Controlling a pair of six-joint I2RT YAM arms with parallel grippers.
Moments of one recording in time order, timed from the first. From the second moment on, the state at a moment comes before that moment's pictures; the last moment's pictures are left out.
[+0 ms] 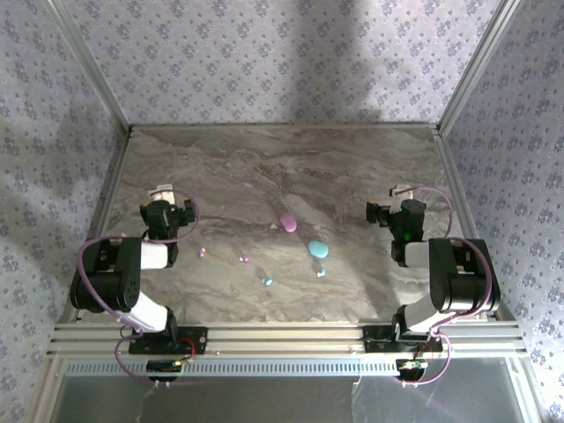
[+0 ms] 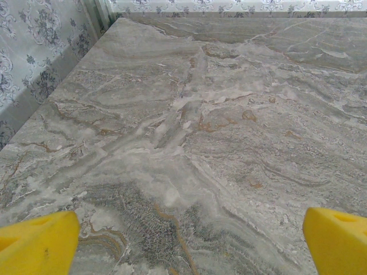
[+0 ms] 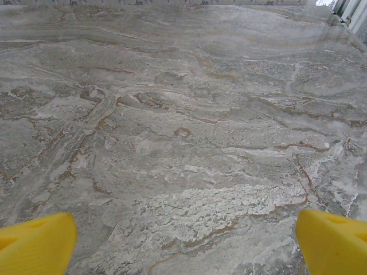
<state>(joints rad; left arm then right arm) -0.02 1.53 0.38 0.75 -0.22 -0.05 -0.04 1.51 0.38 0.70 -0.02 -0.03</state>
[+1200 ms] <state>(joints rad) -0.14 0.96 0.51 0.29 -0.28 -0.17 0.09 0.86 0.46 0.27 -0.01 0.00</state>
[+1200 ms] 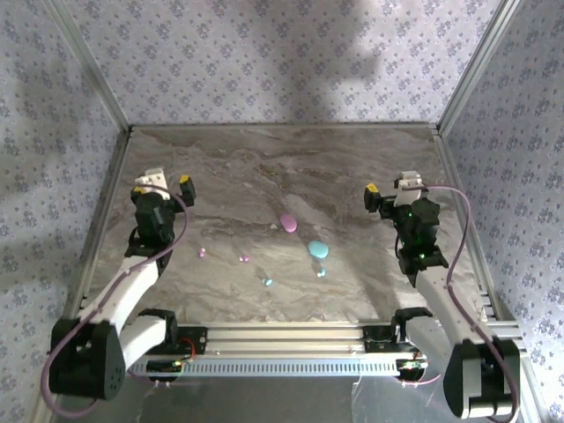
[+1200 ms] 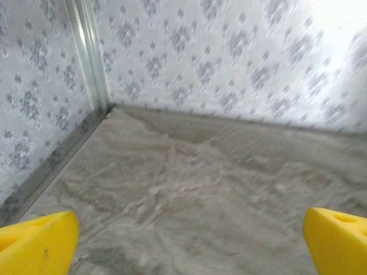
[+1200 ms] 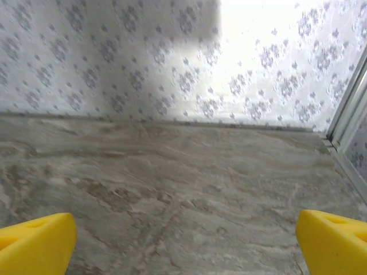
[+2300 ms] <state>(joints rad) -0.28 0.90 0.41 0.04 -0.05 -0.55 0.18 1.14 0.69 -0.30 -0.30 0.33</state>
